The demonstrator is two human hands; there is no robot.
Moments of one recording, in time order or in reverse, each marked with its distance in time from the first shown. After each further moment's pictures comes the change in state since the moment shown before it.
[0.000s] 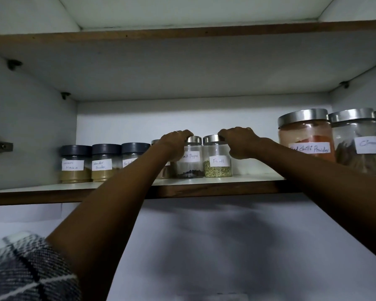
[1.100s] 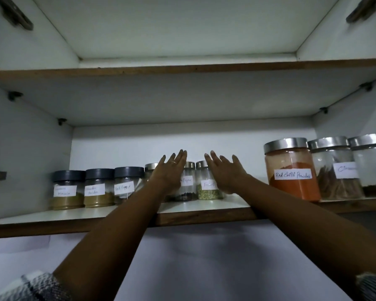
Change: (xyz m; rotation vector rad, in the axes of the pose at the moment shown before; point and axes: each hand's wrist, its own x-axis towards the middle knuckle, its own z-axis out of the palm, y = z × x) left_hand 0.001 0.000 0.029 0.270 0.036 0.083; right_hand 0.001 -0.010 0.034 -0.189 -0.055 0.017
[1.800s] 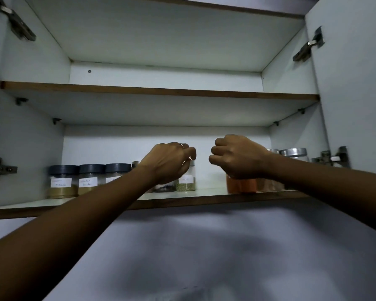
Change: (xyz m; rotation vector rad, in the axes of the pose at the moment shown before) left_hand -0.090 0.054 -0.139 -0.019 0.414 0.354; right_hand -0.143 0.064 -0.142 -0.360 0.648 -0.677
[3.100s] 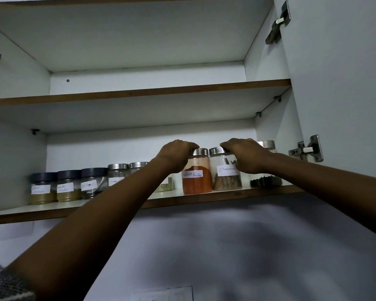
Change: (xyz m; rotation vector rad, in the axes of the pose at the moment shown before) left_hand 0.119 0.098 0.042 -0.145 -0.274 -0.288; right_hand -0.132 0.059 0.059 0.571 -0.398 0.711
